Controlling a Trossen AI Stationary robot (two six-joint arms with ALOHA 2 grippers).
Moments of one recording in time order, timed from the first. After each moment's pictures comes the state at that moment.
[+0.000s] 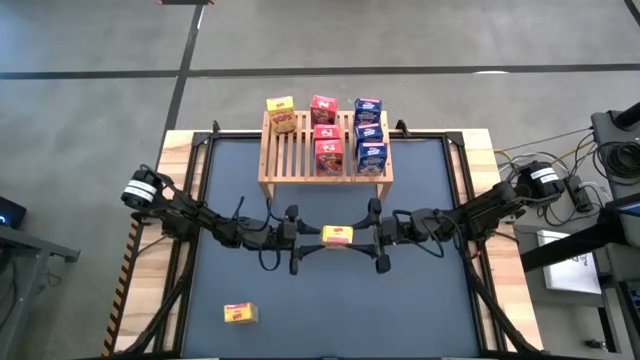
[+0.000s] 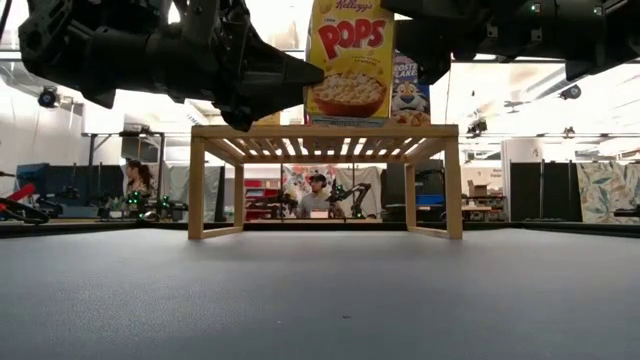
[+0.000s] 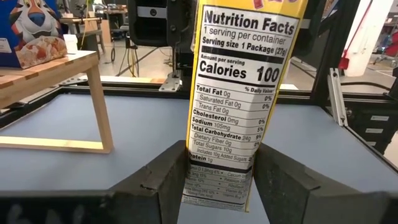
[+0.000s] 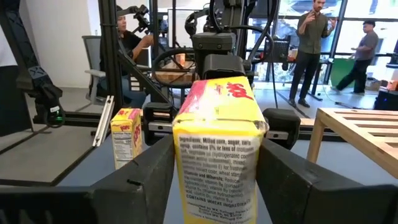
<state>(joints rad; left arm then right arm) -0.25 1.68 0.56 1.04 -0.30 -0.08 0.24 1.44 0.49 1.04 0.13 -0.04</state>
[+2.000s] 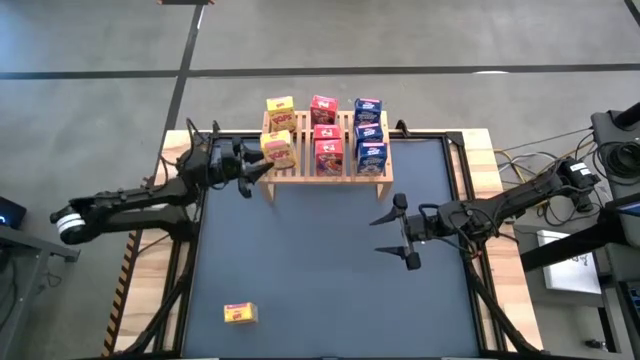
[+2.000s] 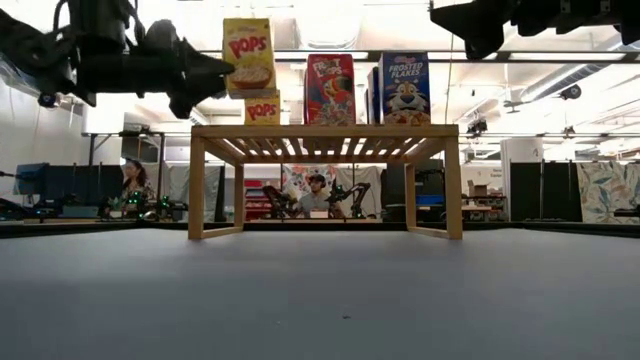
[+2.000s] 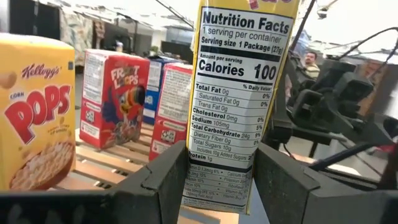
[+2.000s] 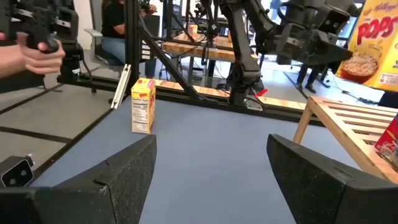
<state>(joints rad) 0.59 0.90 0.28 0.75 0.33 -0.20 0.30 0.97 0.43 0.48 0.13 -0.10</state>
